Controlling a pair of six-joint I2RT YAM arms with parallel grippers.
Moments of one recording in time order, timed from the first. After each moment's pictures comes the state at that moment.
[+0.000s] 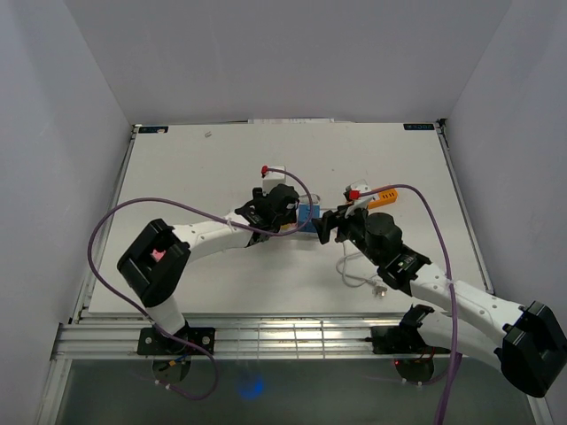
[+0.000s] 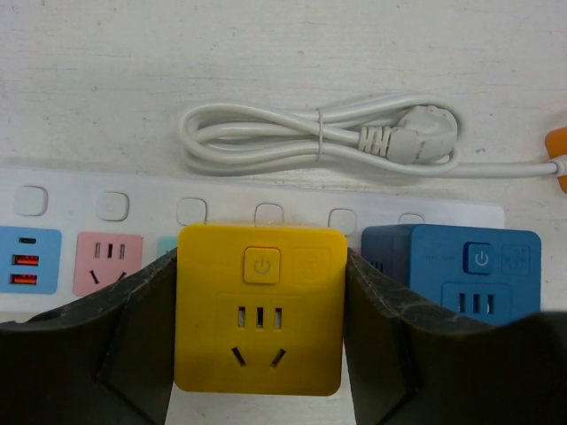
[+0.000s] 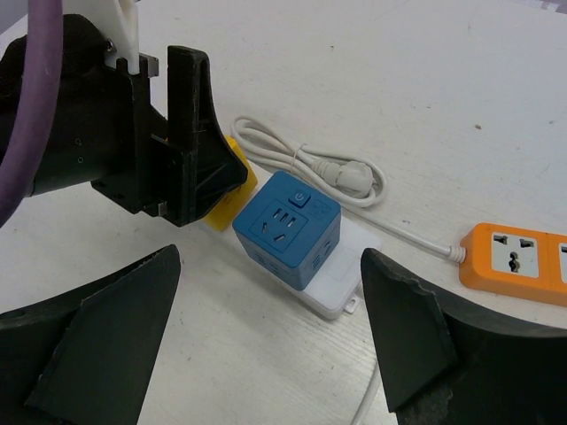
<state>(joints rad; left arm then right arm) -0.83 1.70 1.07 -0.09 -0.55 -0.58 0.77 0.96 0.49 0.29 0.15 0.14</state>
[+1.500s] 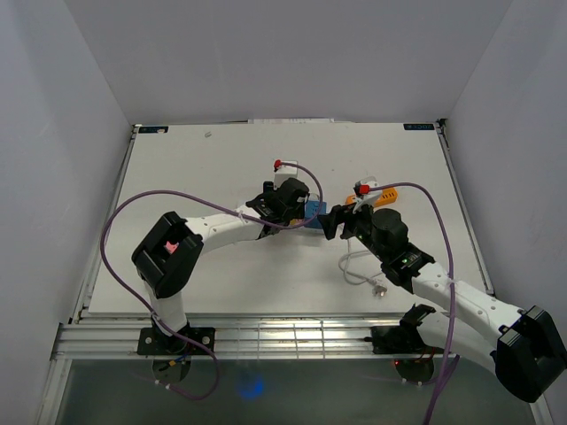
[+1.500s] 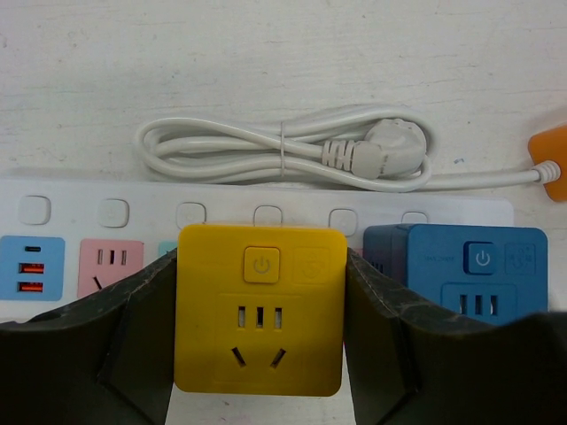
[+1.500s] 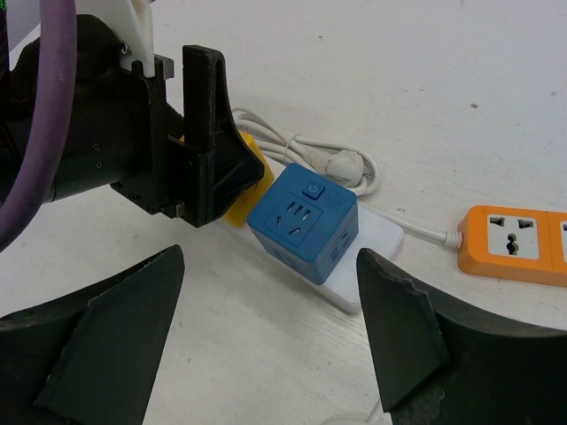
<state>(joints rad) -0.84 1.80 1.18 -0.11 -0.54 -0.52 0.66 0.95 0.48 0.29 0.07 0.22</state>
